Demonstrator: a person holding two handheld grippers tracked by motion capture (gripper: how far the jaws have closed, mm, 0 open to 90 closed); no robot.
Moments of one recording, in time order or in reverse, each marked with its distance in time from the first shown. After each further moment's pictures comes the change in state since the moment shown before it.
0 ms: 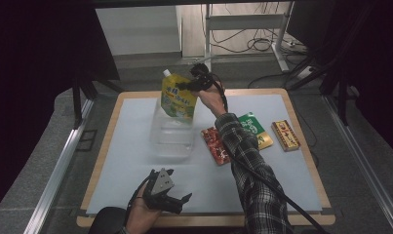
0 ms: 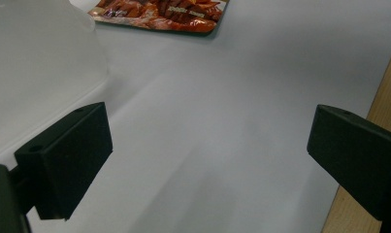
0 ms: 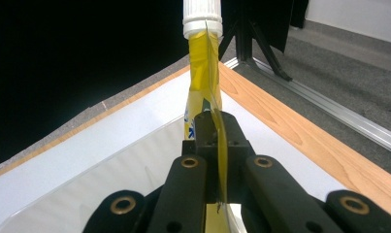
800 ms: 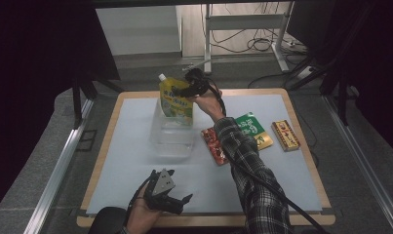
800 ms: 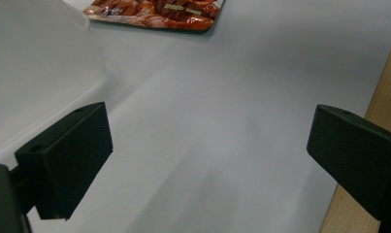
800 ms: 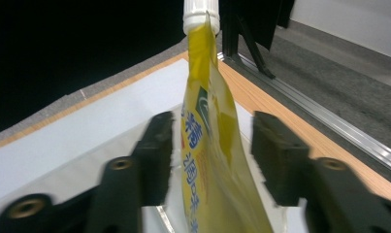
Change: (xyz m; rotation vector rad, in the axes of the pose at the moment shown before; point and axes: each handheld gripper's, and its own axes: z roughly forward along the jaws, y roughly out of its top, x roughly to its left) left arm -0.002 0.000 0.002 0.008 -0.003 0.009; right arm 0.015 -0.007 0.011 0.026 -0.074 -0.065
